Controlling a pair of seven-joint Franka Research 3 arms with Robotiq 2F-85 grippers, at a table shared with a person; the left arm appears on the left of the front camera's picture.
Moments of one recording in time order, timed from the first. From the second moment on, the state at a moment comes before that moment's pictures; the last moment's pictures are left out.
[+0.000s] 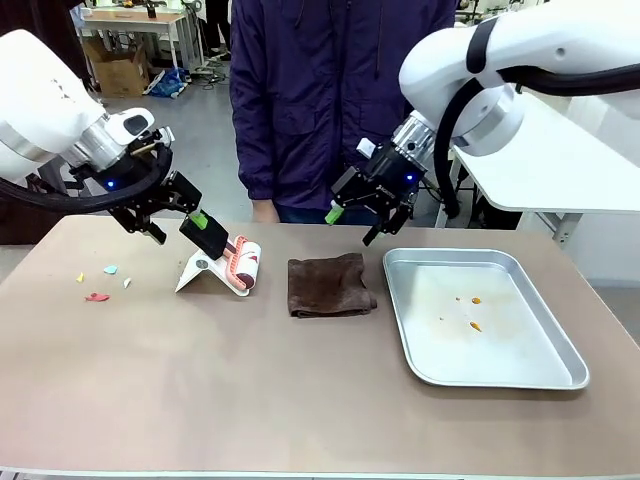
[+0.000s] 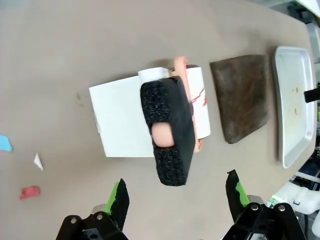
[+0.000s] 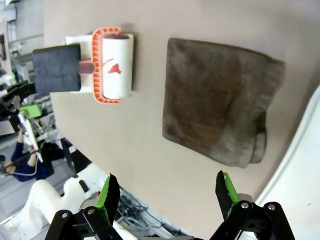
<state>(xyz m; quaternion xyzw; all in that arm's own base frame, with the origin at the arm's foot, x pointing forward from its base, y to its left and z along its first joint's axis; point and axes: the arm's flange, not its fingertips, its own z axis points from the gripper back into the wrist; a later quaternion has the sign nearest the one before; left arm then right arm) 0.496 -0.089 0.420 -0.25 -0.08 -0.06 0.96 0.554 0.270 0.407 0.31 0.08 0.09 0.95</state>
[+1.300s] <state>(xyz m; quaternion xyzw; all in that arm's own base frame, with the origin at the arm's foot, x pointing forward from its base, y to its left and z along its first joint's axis) 0.527 -0.090 0.383 -0.34 -0.02 0.04 0.94 0.578 0.310 0.388 0.31 0.19 0.13 0.92</state>
